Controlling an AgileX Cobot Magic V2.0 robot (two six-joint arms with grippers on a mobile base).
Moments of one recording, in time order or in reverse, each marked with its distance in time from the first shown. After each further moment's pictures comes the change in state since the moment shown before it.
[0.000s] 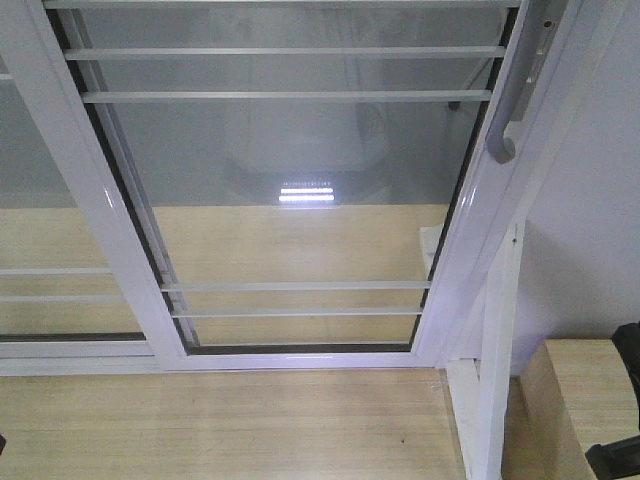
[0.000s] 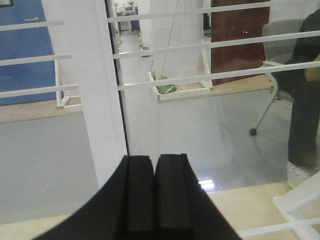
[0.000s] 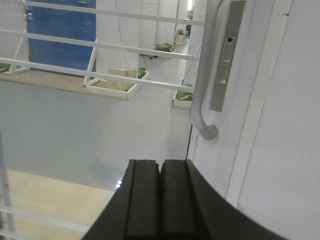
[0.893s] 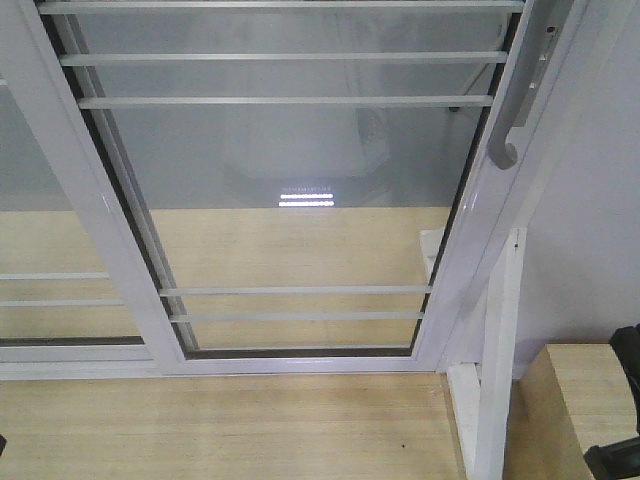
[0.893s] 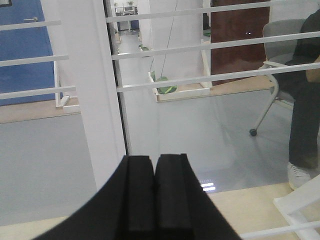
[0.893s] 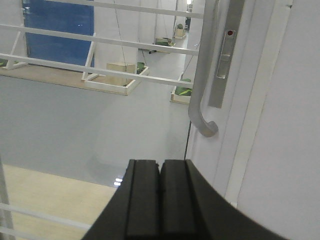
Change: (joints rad) left arm -0.001 0.000 0.001 0.000 -0.001 -0.001; right arm 0.000 0.000 0.002 0.000 0.018 0.000
